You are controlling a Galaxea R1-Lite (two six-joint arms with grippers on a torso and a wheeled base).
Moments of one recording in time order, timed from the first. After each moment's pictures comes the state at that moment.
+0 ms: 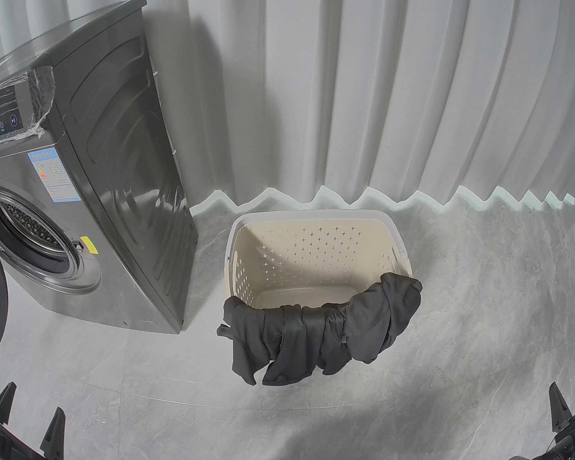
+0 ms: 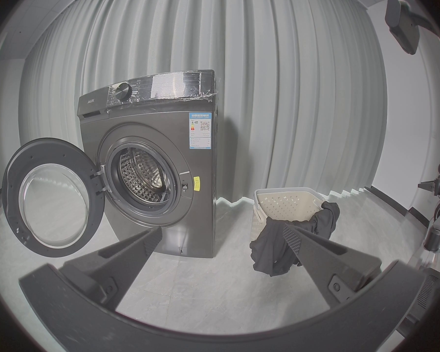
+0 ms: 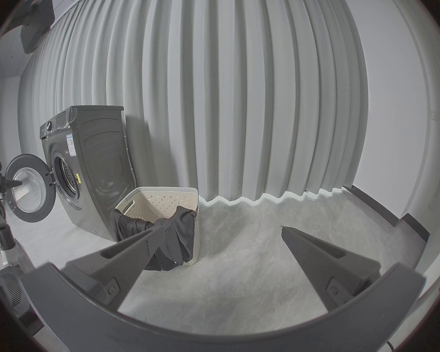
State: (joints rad) left arm 0.00 0.02 -0.02 0.00 -0.01 -0.03; right arm 0.00 0.02 -0.02 0.01 -0.01 0.00
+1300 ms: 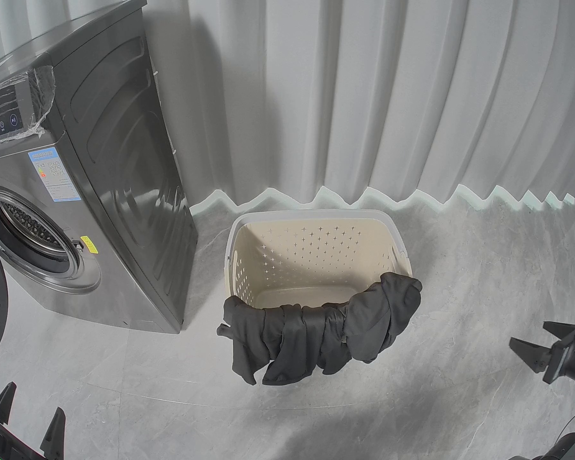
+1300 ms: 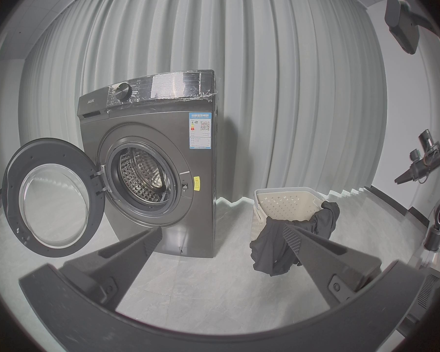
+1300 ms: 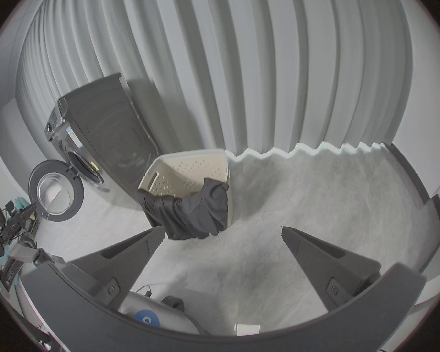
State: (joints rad) left arm 0.00 0.02 -0.02 0.00 -0.01 -0.02; right arm 0.17 0.87 -0.24 -0.24 0.05 0.12
